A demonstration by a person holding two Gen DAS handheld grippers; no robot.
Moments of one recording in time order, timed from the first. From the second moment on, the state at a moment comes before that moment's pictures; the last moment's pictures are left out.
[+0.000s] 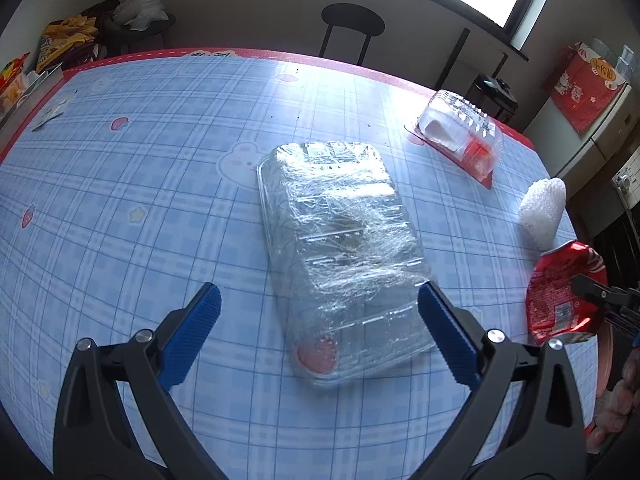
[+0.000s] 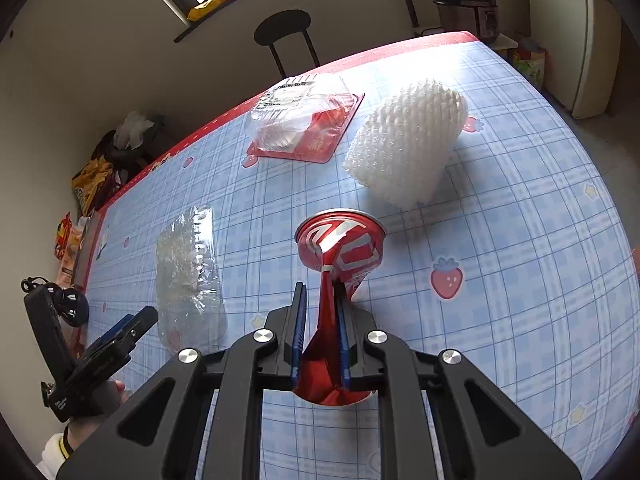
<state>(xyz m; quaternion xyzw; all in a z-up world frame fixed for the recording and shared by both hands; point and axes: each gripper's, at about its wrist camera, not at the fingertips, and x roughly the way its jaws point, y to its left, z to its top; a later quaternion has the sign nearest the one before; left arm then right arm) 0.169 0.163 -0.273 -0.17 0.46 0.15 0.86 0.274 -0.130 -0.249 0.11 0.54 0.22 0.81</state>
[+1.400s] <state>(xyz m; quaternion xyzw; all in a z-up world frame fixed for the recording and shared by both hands) 0.213 0.103 -0.295 -0.21 0.51 -0.08 0.83 0.269 -0.112 -0.254 0.10 0.55 0.28 0.78</state>
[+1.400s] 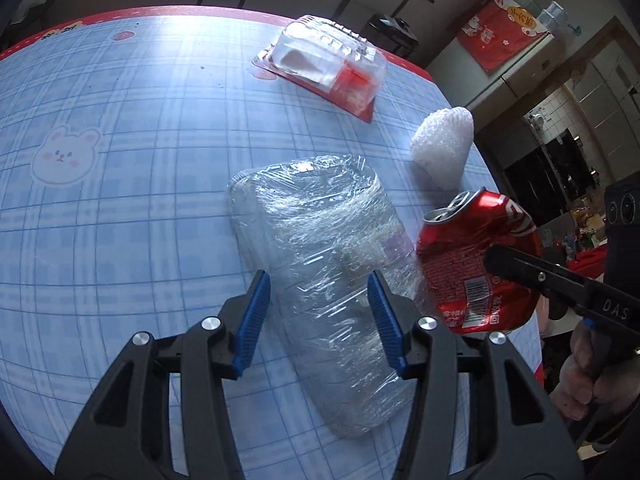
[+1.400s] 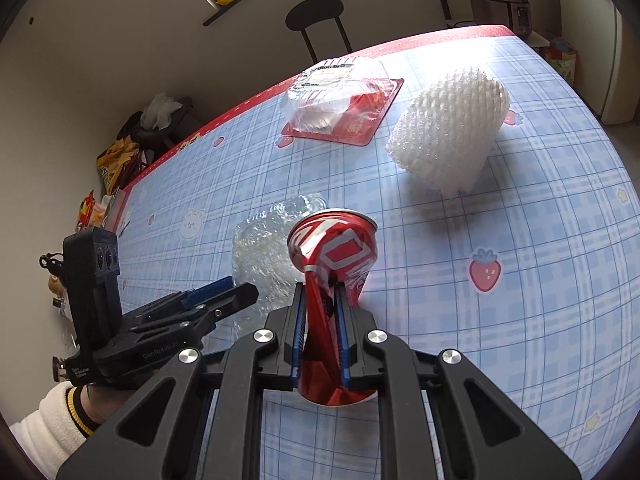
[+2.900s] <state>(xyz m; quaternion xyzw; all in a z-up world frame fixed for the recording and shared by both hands) 0.188 0.086 -0.267 -0.43 0.45 -0.18 0.76 0.240 -0.166 -0.271 0.19 0.58 0.25 0.75</state>
